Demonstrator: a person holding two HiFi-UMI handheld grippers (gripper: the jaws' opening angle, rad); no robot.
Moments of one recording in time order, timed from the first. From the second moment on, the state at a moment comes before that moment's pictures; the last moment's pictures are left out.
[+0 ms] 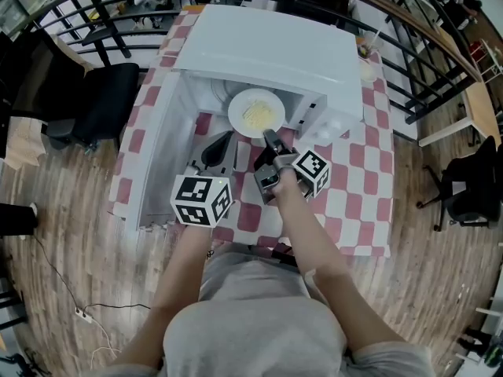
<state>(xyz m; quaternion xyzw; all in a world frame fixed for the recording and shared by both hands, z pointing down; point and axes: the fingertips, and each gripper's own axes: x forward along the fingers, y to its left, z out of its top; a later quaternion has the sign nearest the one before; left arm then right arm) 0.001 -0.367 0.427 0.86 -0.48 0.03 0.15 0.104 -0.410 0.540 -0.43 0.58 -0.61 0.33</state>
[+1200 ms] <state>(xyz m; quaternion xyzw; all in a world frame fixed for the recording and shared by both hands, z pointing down) 0.010 -0.350 0.385 0.87 -0.47 0.02 0.12 0.110 -0.348 0.464 -0.39 0.59 -0.61 0.35</state>
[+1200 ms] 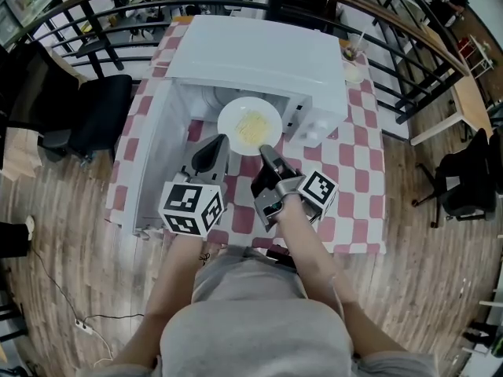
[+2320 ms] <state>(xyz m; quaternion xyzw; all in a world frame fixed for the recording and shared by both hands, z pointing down) 0.024 -0.345 0.345 0.89 -0.44 -0.02 0.09 0.117 -0.347 0.400 -0.37 0.63 -0.57 0.38</state>
